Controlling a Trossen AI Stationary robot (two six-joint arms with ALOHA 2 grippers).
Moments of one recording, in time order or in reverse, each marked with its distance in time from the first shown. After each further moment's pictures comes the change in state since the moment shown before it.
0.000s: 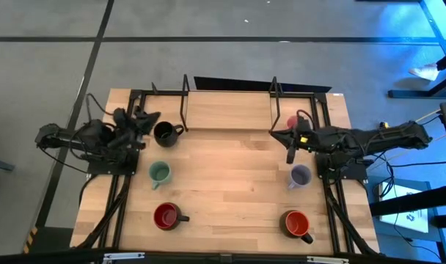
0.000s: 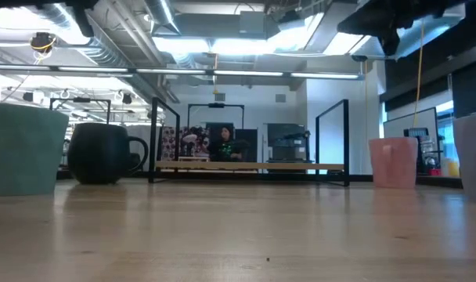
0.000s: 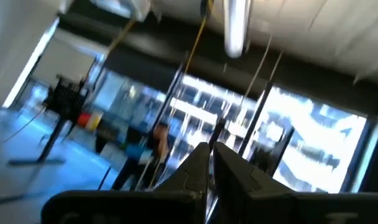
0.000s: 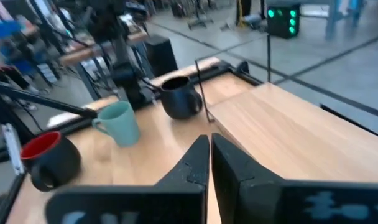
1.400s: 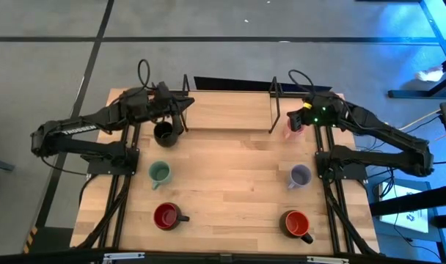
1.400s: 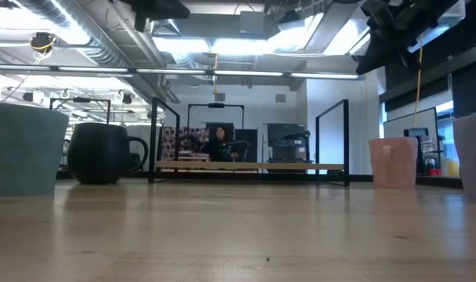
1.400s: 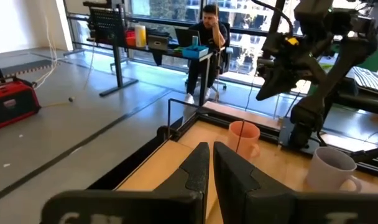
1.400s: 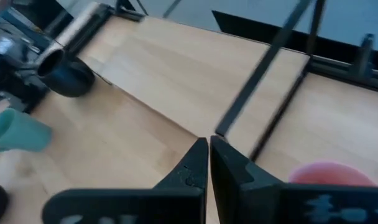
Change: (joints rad) left arm 0.436 0.561 0.566 -0.597 0.368 0.122; right arm -0.623 0.055 0.262 -0.637 -0.371 0.196
